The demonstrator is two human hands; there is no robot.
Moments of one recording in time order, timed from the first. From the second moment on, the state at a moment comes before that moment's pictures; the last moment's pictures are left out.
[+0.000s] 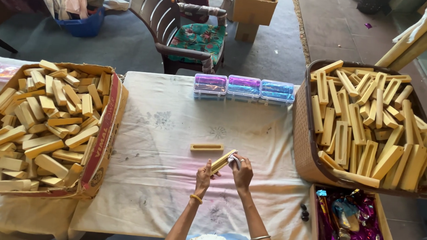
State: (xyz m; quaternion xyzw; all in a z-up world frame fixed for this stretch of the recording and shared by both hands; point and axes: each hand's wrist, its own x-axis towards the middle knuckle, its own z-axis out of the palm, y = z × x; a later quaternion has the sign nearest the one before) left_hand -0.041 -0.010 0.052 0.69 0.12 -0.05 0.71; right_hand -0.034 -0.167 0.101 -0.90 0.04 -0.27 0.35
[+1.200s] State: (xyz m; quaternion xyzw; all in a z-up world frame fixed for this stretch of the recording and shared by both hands) left_hand -0.036 0.000 0.052 0.63 0.15 -0.05 0.76; right_hand -0.039 -0.182 0.118 -0.86 -0.07 -0.17 0.47
